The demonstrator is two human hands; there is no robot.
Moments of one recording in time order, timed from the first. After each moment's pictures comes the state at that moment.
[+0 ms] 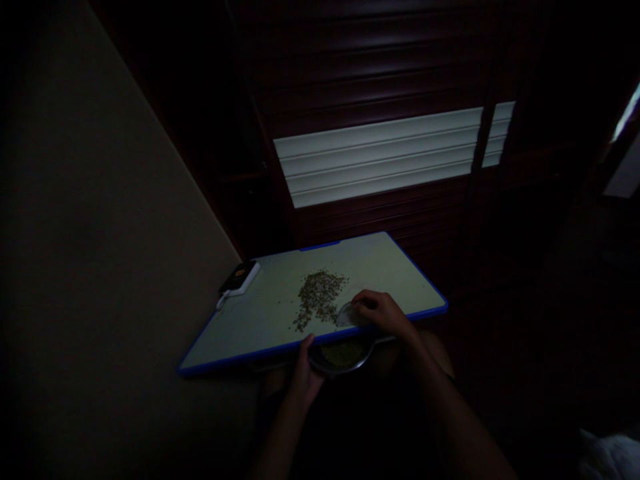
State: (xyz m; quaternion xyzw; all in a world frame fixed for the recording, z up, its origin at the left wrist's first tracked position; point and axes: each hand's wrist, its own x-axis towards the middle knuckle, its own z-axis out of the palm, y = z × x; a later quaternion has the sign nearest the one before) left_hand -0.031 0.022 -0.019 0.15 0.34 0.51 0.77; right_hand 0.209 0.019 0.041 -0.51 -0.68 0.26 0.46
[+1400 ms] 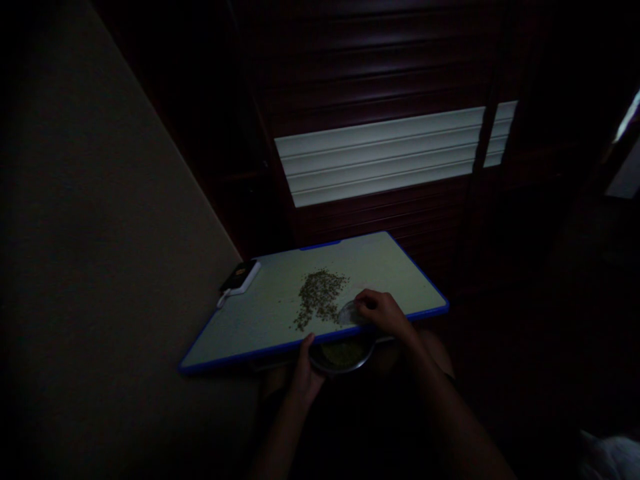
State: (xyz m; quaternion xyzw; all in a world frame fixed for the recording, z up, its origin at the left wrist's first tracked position) left_hand -0.032 0.022 -0.020 0.14 0.35 0.51 0.77; right_hand 0.208 0.019 0.040 -0.54 -0.68 0.23 0.45
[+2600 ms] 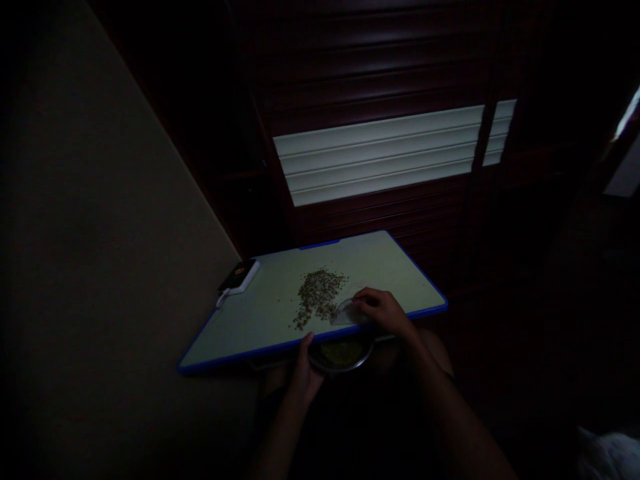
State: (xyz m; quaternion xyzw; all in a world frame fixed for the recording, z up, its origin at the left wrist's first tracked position) left_hand -0.032 0.021 -0.020 0.15 0.33 0.51 0.78; right_hand 0.208 0.017 0.040 -0.51 -0.64 0.29 0.49
